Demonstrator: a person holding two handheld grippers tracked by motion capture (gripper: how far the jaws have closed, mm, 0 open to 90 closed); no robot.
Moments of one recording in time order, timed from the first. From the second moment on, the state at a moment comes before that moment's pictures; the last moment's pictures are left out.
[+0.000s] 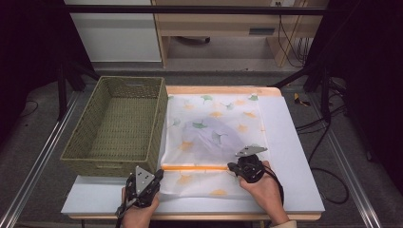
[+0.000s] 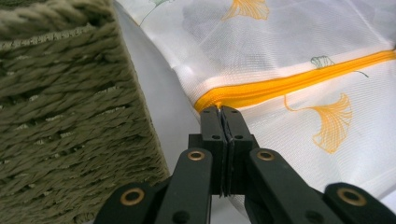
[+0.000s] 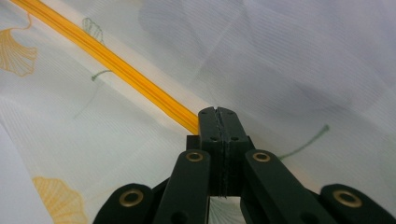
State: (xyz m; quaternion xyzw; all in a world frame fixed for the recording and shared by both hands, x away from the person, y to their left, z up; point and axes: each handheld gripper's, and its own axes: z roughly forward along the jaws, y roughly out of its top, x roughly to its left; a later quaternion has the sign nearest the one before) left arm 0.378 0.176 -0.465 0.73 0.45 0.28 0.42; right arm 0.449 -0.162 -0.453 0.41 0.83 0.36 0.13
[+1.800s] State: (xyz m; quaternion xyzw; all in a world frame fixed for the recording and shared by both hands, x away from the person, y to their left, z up) left arm 0.379 0.180 -0.470 0.73 0.45 0.28 0.43; right arm 0.435 -0.221 -0.462 0.46 0.80 0.37 0.14
